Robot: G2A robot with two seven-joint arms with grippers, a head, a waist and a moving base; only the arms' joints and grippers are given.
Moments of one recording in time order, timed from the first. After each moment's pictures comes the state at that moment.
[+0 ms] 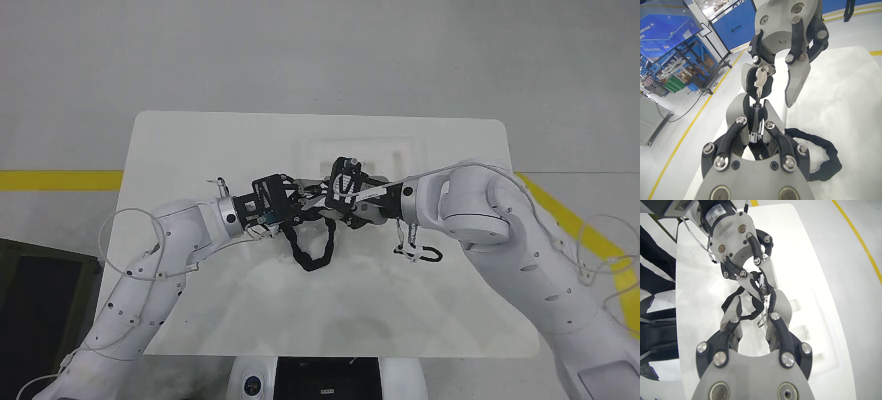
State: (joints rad) left arm 1.09 -1.06 -1.18 -1.71 1.63 -0.72 0.29; right arm -0.74 -1.06 0.92 -1.84 -0.70 -0.61 0.92
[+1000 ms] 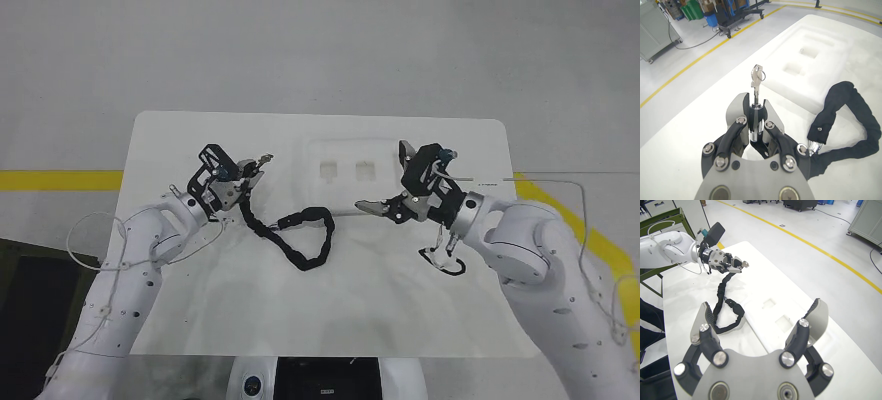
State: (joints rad) left arm 1.14 -1.05 -1.32 -1.49 1.31 -0.58 -0.09; right arm -1.13 -1.00 1.27 -1.94 -0.83 -0.52 0.52
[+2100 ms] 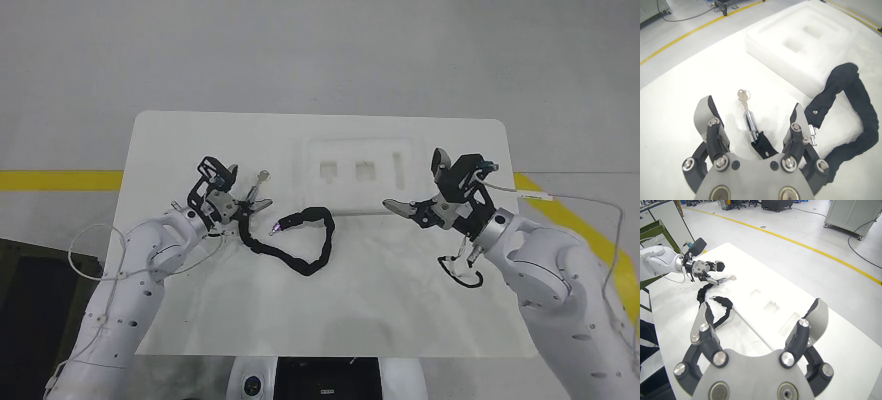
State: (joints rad) left arm 1.22 -1.05 -1.36 -1.52 1.20 -0.57 -0.12; right arm -1.30 -0.99 1.41 -2.01 -0.86 -0.47 0.43
